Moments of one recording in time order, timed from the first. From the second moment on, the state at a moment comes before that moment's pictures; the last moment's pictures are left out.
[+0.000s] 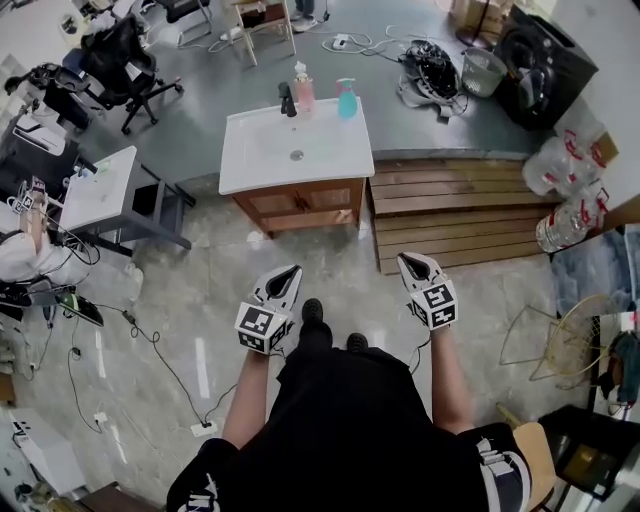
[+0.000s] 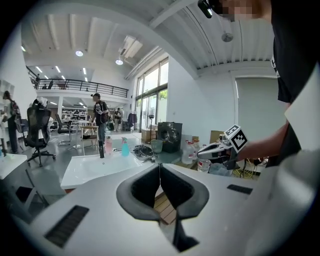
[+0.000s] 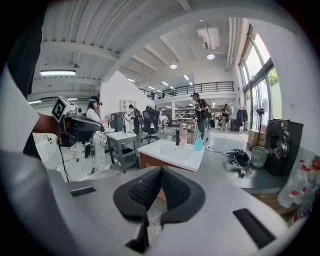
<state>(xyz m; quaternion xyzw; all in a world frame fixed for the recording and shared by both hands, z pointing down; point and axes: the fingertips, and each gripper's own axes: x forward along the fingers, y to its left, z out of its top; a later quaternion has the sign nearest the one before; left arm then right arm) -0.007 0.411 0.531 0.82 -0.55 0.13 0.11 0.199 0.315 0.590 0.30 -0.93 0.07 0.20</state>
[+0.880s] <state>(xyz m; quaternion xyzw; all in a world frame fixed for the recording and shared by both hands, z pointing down) -0.126 0.277 0.534 0.86 -0.49 0.12 0.11 0.093 0.212 0.574 0.37 -0.90 0.06 0.20</state>
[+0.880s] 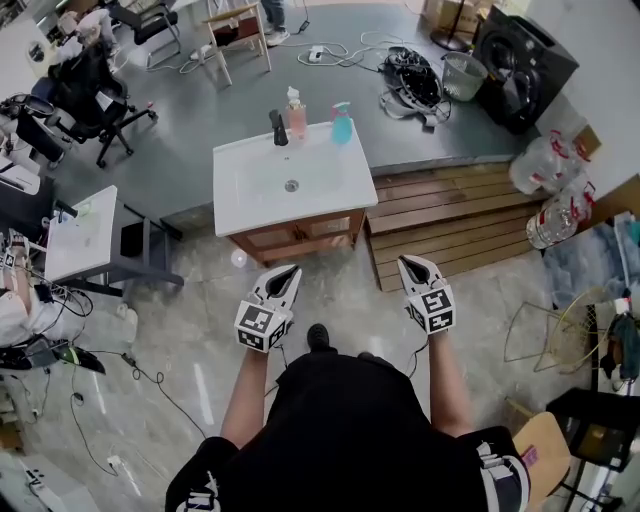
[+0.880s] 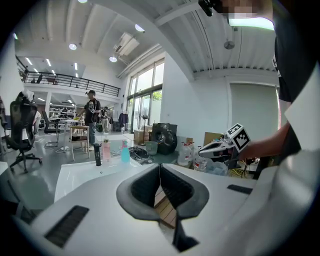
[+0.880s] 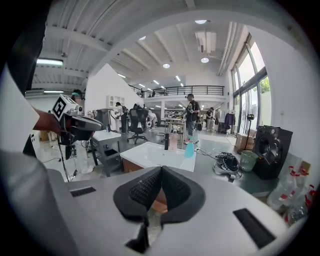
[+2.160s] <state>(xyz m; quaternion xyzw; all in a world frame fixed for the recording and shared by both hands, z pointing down) -0.233 0.243 0.558 0.88 -0.45 0.13 0.11 -0.008 0.198 0.598 0.42 -0.88 0.06 0.21</state>
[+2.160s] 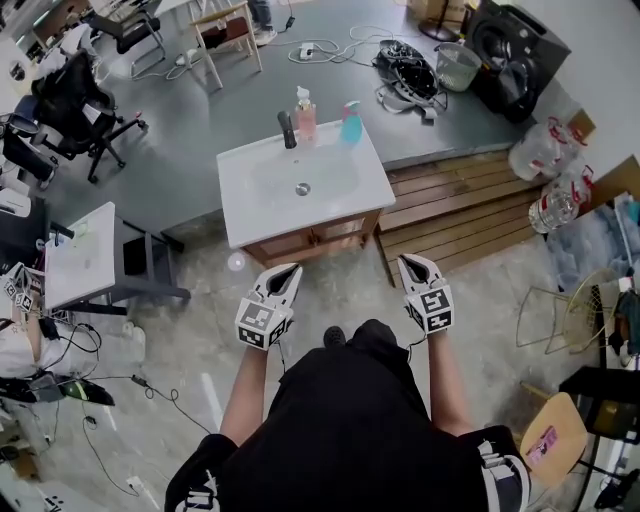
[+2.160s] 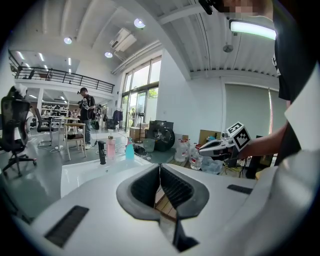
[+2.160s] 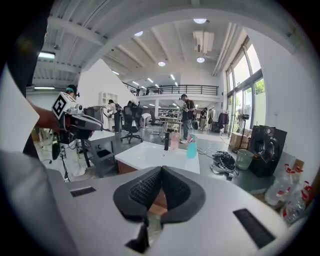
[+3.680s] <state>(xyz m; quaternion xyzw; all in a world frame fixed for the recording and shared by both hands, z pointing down) -0.206 0.093 0.557 0.86 -0.48 0.15 0.13 0.007 0.023 0.610 0.38 -0.90 0.08 0.20</state>
